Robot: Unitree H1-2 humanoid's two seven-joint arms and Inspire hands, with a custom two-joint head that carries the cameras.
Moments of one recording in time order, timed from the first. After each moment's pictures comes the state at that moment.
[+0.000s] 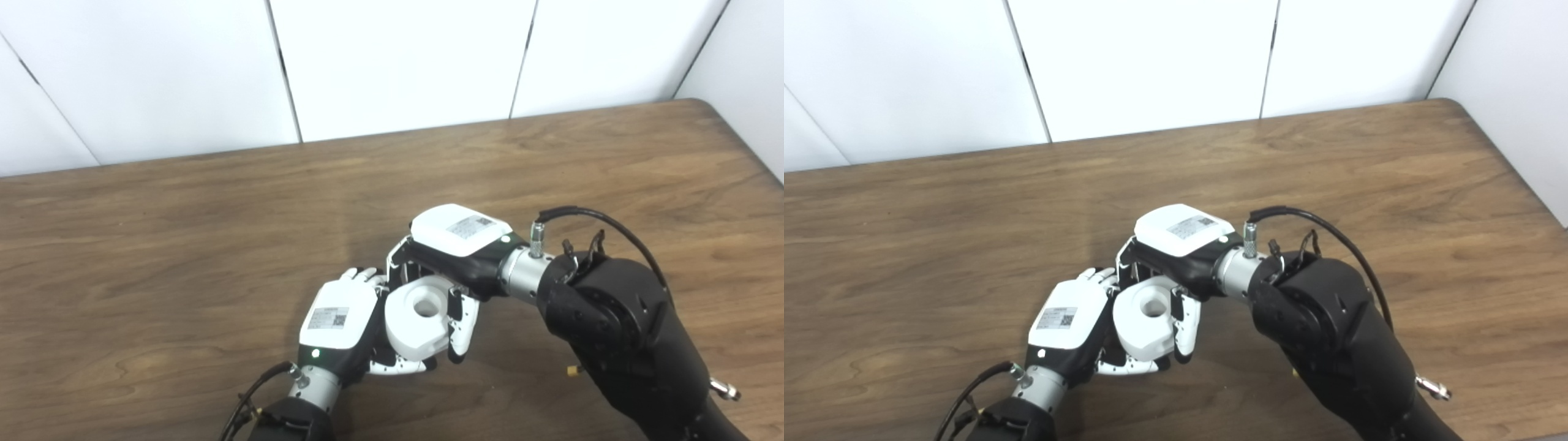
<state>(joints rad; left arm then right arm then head) 0.00 0.11 -0.59 -0.28 1.16 0.24 -0.24 -0.33 -0.30 0.40 -0.72 -1.02 0.34 1.10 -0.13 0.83</state>
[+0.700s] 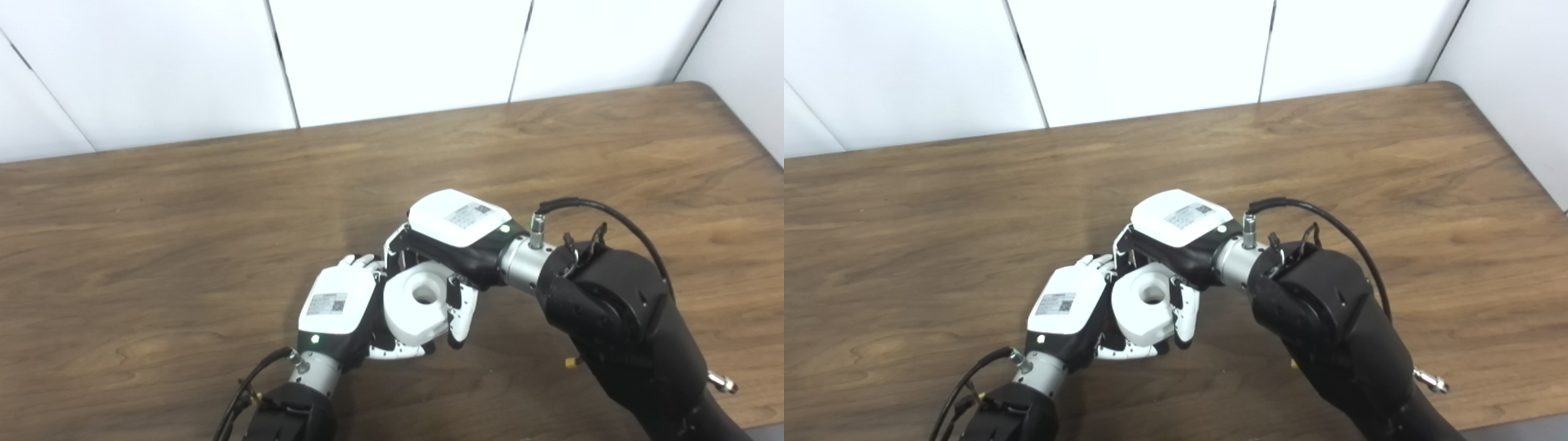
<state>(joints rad) 0.00 0.11 -0.59 -0.30 1.16 0.26 -0.26 -0.31 -0.28 0.39 -0.71 -1.04 0.30 1.08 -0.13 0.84</state>
